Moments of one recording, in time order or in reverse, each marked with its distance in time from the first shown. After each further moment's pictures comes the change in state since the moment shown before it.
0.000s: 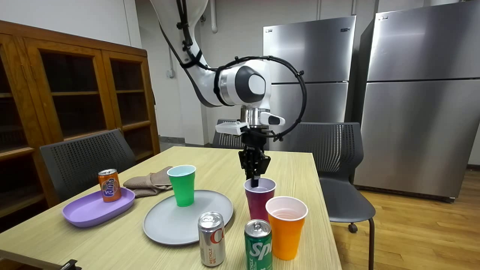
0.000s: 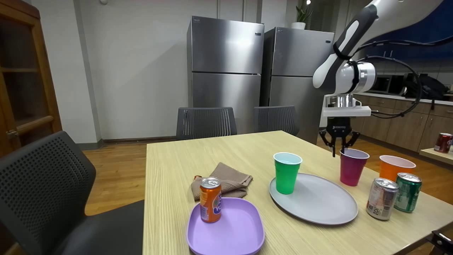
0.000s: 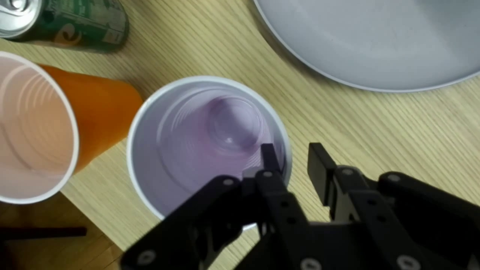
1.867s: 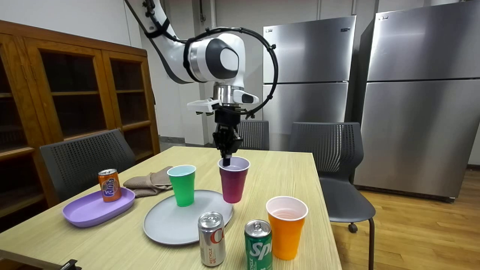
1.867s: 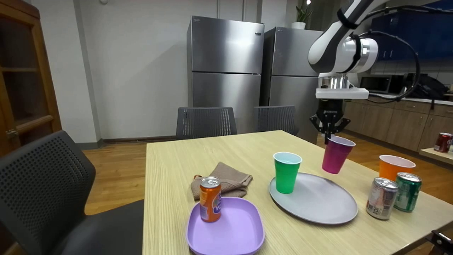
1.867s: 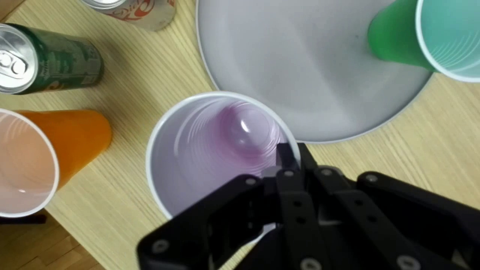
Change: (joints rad) arm 0.067 -0.223 0.054 -0.165 0.000 0.001 0.000
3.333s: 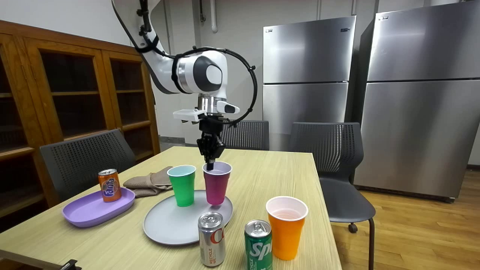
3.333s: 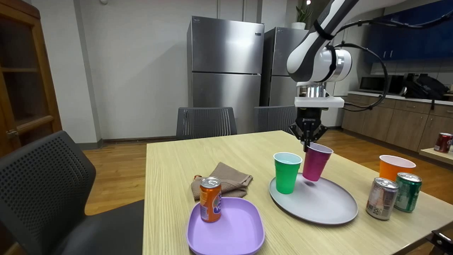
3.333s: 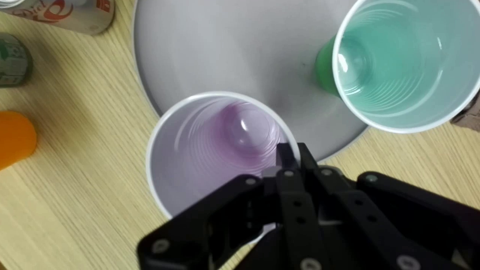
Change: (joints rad) arm 0.049 0.101 0.068 0.075 0.011 -0.001 0.008
